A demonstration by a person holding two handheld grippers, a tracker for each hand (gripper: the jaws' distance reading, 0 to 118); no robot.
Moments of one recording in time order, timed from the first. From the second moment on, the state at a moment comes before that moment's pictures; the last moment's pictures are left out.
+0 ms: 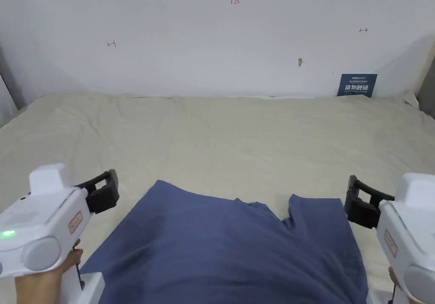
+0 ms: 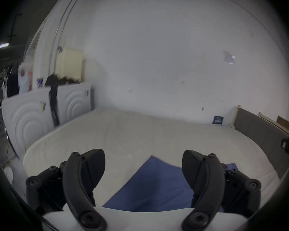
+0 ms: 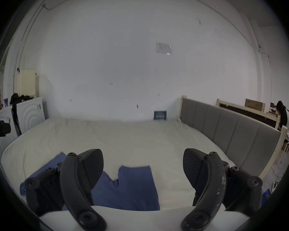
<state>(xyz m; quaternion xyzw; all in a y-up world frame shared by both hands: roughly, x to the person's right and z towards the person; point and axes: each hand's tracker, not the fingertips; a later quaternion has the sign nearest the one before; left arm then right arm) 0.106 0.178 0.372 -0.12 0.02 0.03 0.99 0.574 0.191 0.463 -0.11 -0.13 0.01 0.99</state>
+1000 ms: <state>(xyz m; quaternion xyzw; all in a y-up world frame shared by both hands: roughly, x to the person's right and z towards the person) 0.156 0.096 0.131 -0.32 -0.08 0.00 0.95 0.586 0.146 0.387 -0.13 -0.16 0.02 0.98</state>
